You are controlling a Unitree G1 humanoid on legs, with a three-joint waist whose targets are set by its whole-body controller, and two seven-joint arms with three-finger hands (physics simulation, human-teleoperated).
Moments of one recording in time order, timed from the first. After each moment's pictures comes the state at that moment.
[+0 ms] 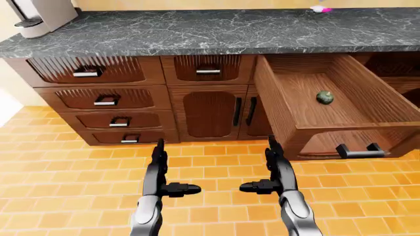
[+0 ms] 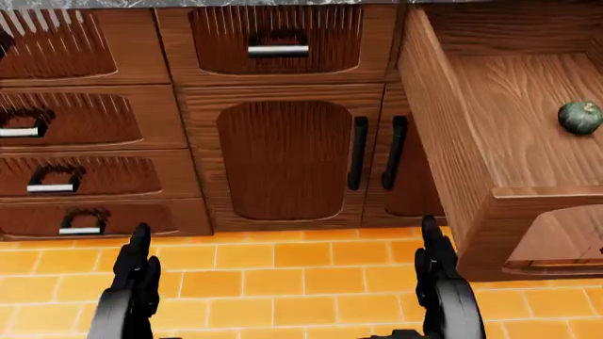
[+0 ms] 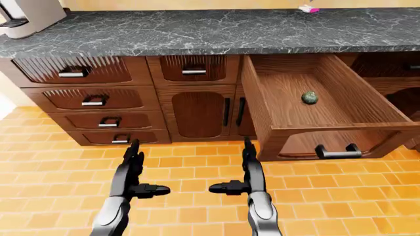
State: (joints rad) left arm 0.03 0.02 0.04 0.09 -0.01 0.06 -0.04; right arm 0.03 -0.01 -0.04 0.09 0.01 0.06 0.04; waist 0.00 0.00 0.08
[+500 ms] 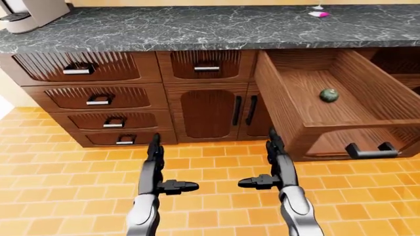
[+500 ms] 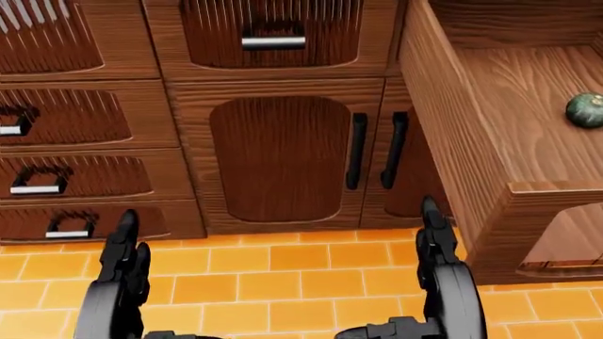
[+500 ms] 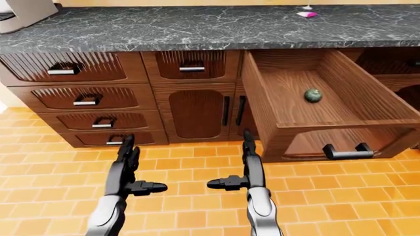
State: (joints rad) left arm 0.04 0.02 0.04 0.01 -0.01 0.05 -0.03; right arm 0.02 -0.01 -0.02 0.00 -0.05 0.08 0.01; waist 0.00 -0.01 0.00
